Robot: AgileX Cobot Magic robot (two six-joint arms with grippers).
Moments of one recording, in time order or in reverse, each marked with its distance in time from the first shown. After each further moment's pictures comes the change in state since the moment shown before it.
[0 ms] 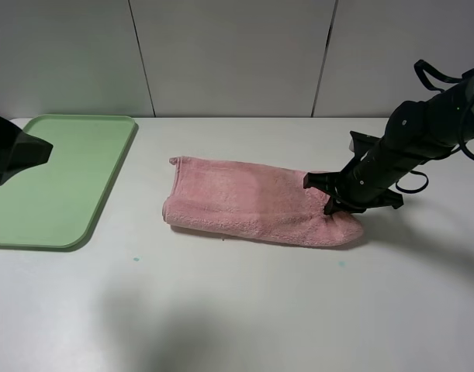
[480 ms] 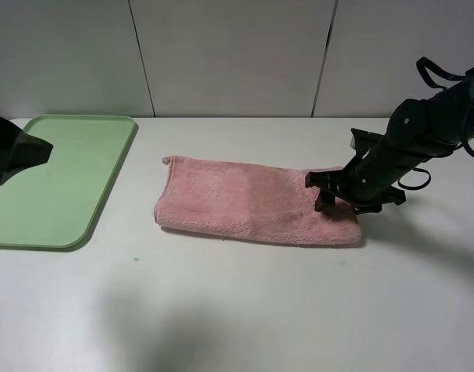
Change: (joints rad) left arm 0.000 0.000 0.000 0.000 0.000 0.000; right arm 0.000 -0.009 0.000 -0.020 -0.003 -0.005
